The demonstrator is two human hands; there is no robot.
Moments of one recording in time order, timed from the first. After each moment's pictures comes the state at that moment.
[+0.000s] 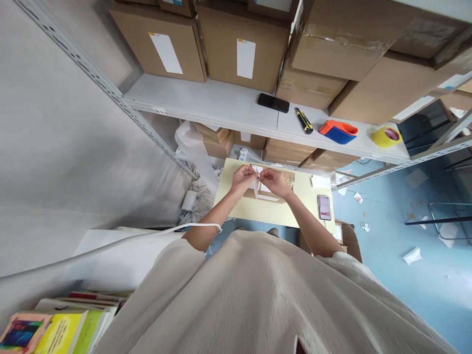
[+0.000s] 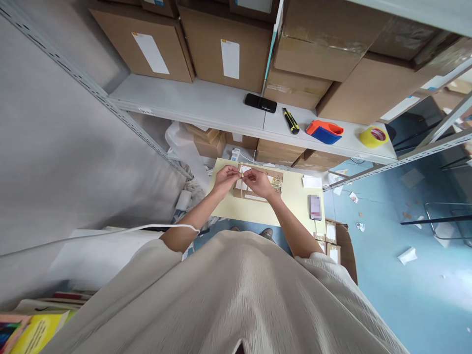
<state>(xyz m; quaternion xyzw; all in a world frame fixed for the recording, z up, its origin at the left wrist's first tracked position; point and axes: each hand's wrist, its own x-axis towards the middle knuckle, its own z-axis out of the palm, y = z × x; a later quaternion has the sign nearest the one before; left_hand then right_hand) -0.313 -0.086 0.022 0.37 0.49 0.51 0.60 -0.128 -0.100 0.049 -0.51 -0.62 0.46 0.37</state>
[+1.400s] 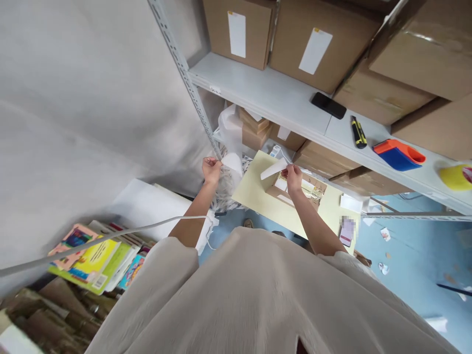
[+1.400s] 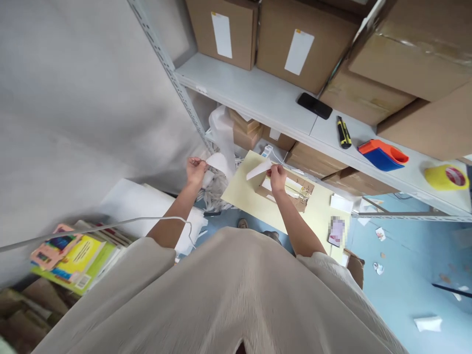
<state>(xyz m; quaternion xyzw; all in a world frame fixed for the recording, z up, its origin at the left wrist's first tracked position) -0.520 -0.120 -0.026 0.13 0.68 0.64 0.32 -0.186 -0.053 -0.015 -0.60 -0.42 0.51 0.46</state>
